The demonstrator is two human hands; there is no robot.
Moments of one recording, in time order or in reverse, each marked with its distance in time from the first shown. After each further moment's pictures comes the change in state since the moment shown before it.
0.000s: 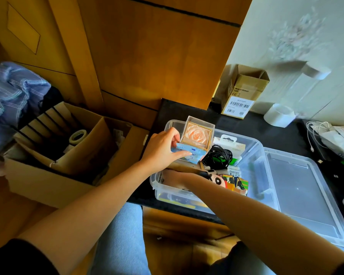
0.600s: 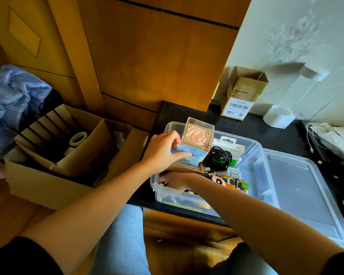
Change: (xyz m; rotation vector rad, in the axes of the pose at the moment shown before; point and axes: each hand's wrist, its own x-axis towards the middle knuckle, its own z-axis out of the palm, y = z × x) left_hand 0.000 -0.001 0.002 0.019 -0.011 0.012; right_hand 0.011 0.018 0.005 -0.243 -0.106 -0.085
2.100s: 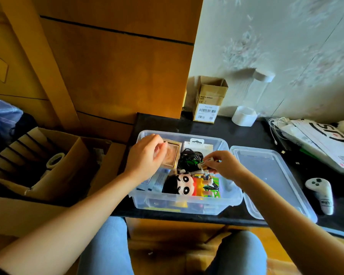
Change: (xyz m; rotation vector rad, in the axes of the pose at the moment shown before) left_hand -0.013 0.062 -0.016 0.012 0.316 0.302; right_hand -0.151 0.117 -0.003 0.776 0.837 0.287
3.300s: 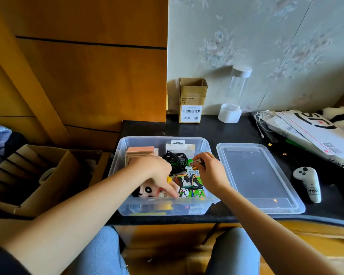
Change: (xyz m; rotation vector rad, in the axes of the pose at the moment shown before) left_hand 0.049 0.071 0.046 0.621 -1.411 0.008; right_hand -0.010 0.048 0.016 -0.114 0.356 -0.230
